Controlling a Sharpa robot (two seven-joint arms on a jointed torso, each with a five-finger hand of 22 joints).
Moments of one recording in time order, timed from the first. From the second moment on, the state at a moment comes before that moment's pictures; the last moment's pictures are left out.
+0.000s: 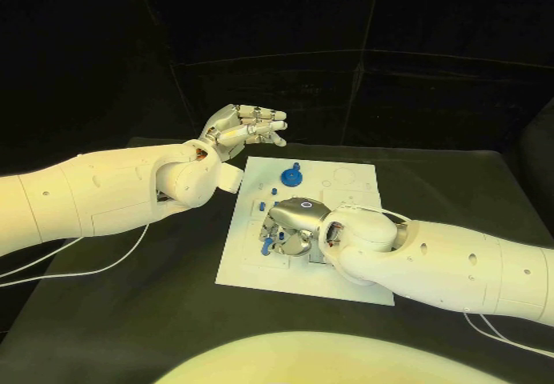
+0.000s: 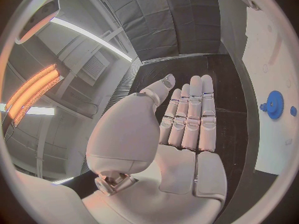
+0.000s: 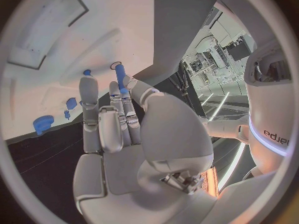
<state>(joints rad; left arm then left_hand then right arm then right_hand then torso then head) 1.28 -0.83 -0.17 1.45 0.04 -0.17 0.52 1.35 -0.07 0.34 -0.08 0.11 0.99 0.22 0.10 0.07 1.08 0.14 0.17 0.07 1.00 0.08 0.67 0.27 0.17 0.99 0.18 0.34 0.46 1.12 -0.48 -0.16 1.56 -1.58 -0.22 -0.12 1.35 -0.05 0.43 -0.11 0.10 1.10 0.15 0.08 0.07 1.19 0.07 0.17 0.07 1.47 0.00 1.39 1.20 0.17 1.13 0.10 1.10 0.61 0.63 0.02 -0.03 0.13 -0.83</state>
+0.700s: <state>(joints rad) 1.28 -0.83 -0.17 1.45 0.04 -0.17 0.52 1.35 -0.07 0.34 -0.08 0.11 0.99 0.22 0.10 0.07 1.08 0.14 0.17 0.07 1.00 0.08 0.67 0.27 0.17 0.99 0.18 0.34 0.46 1.12 -0.46 -0.16 1.53 -1.61 -0.18 -0.12 1.35 -0.05 0.43 -0.11 0.10 1.10 0.15 0.08 0.07 1.19 0.07 0.17 0.07 1.47 0.00 1.39 1.19 0.17 1.13 0.10 1.10 0.60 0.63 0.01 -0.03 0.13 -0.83</state>
